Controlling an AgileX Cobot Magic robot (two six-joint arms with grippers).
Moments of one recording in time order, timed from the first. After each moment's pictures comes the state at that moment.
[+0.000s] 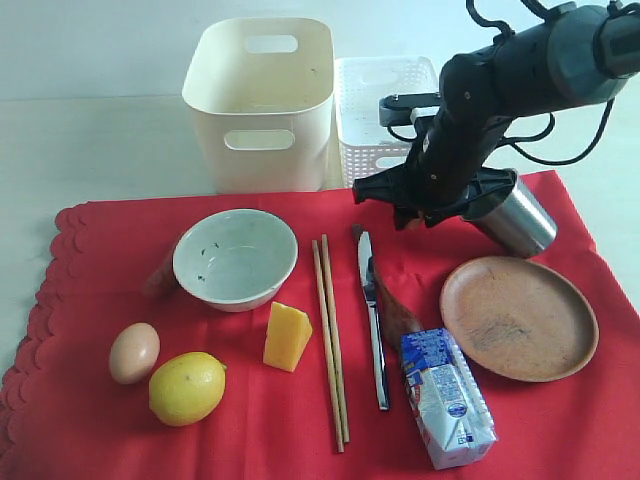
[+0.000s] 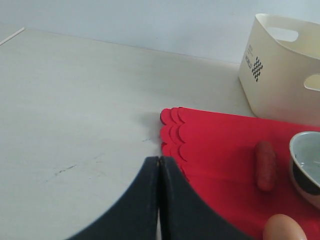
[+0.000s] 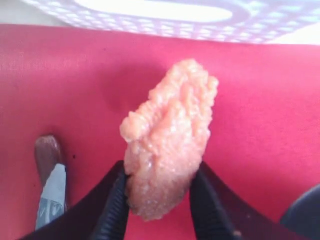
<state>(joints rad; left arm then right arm) 0.01 0.01 0.00 0.02 0.37 -0.16 0.42 2.05 -1.27 -0.06 0.58 0.36</state>
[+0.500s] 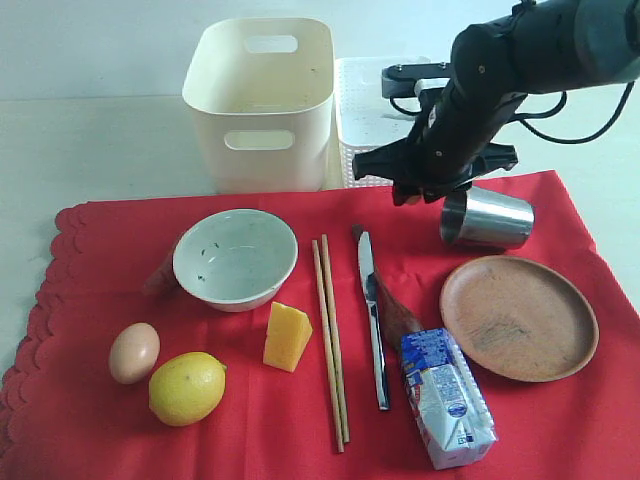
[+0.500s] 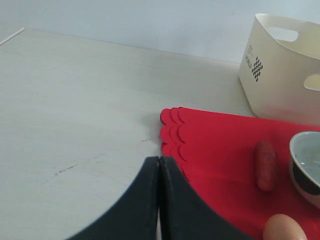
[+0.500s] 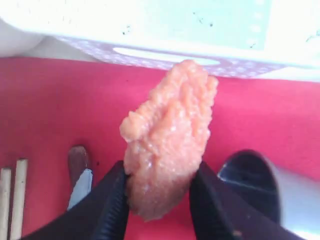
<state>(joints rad) 0.01 0.01 0.00 0.02 0.37 -0.16 0.42 1.97 -1.27 -0.06 0.57 0.34</state>
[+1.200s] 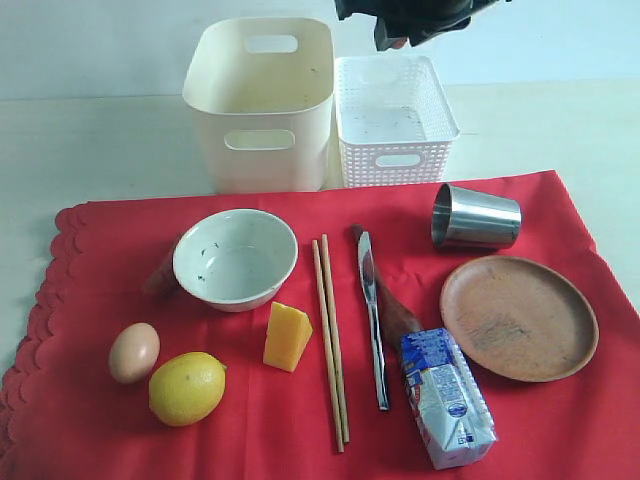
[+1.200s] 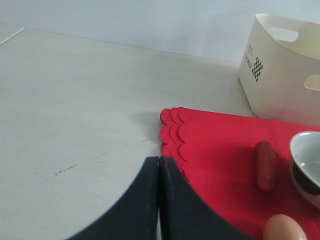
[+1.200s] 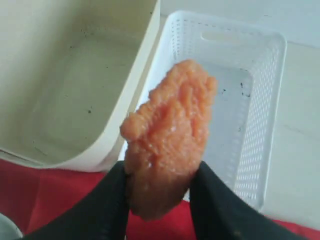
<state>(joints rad) 0.01 0.01 0.00 0.02 0.37 -0.16 0.42 1.90 -1.67 -0.06 0.76 0.19</state>
